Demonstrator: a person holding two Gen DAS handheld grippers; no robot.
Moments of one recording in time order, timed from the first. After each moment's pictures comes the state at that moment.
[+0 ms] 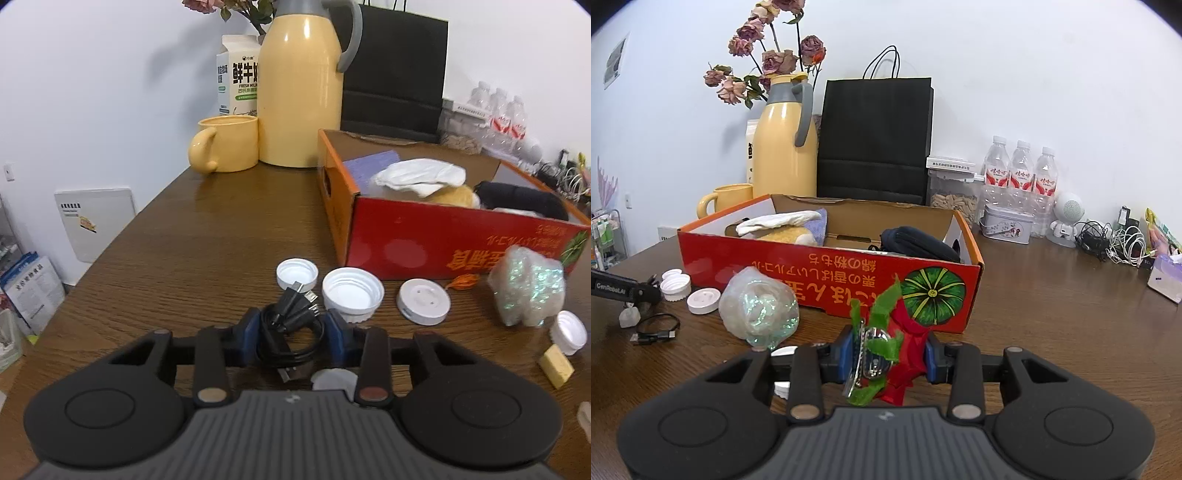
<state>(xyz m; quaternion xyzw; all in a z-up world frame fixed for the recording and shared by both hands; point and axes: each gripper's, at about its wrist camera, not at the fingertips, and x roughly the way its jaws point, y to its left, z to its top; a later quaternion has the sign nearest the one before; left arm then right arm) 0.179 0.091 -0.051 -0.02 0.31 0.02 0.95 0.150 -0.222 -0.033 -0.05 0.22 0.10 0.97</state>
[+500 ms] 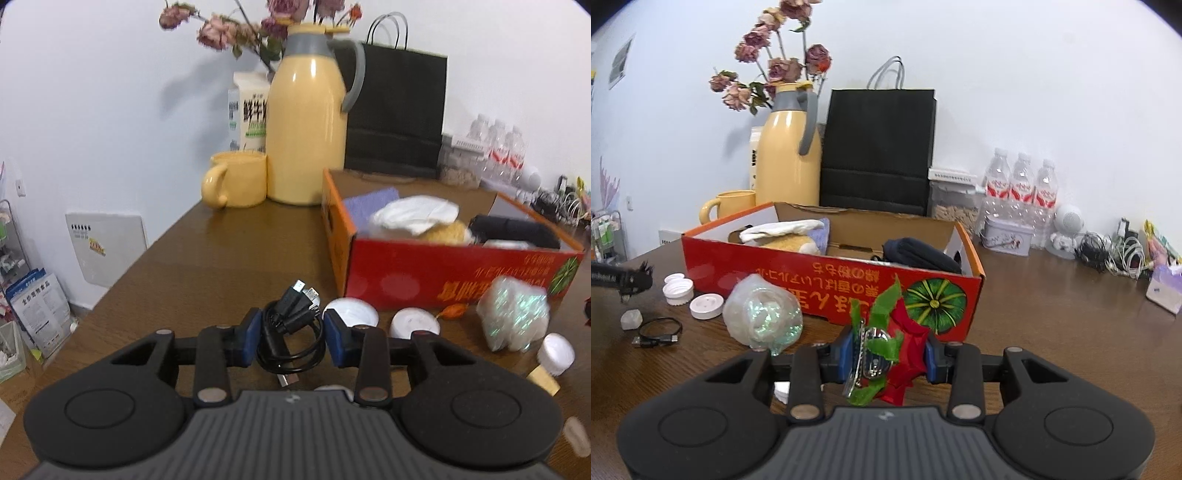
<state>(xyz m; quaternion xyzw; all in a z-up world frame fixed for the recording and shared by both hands) 0.159 0.087 -0.029 -0.02 0.25 0.03 0.97 0.146 -0.218 -0.030 -0.06 0.20 0.11 0.97</state>
